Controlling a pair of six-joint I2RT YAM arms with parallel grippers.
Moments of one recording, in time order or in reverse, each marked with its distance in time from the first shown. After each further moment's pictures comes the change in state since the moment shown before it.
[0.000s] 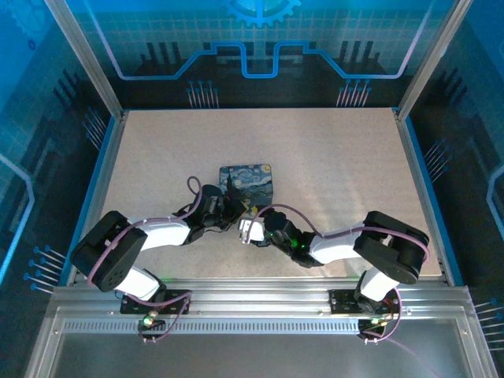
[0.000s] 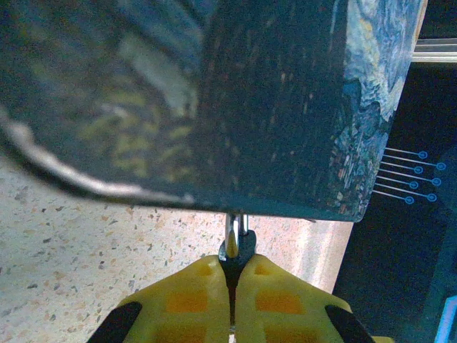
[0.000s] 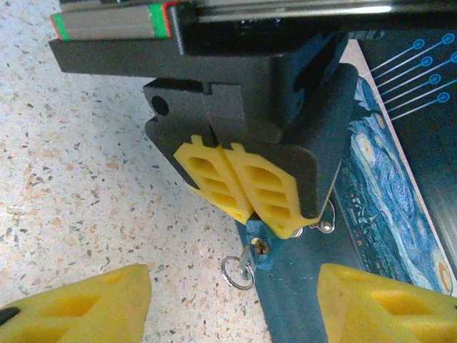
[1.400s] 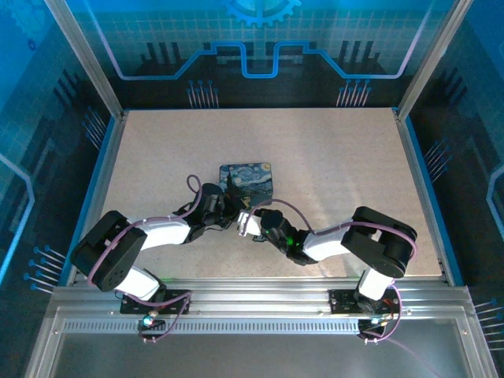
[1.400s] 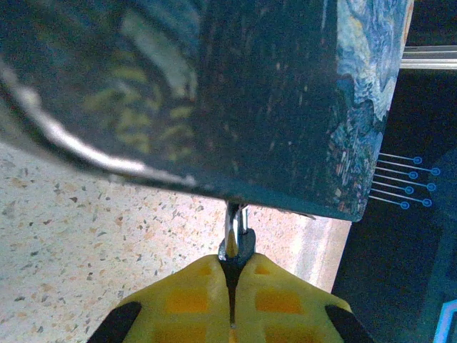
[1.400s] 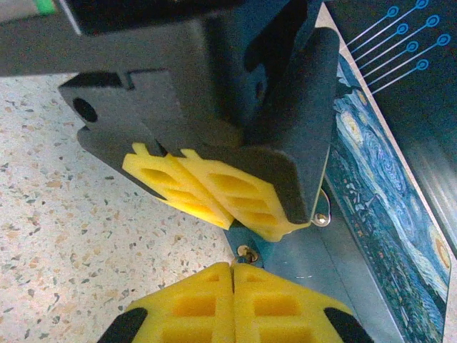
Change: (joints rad) left arm 0.001 0.000 0.015 -0.004 -0.013 0.000; right arm -0.013 0.084 0.040 0.063 0.077 0.077
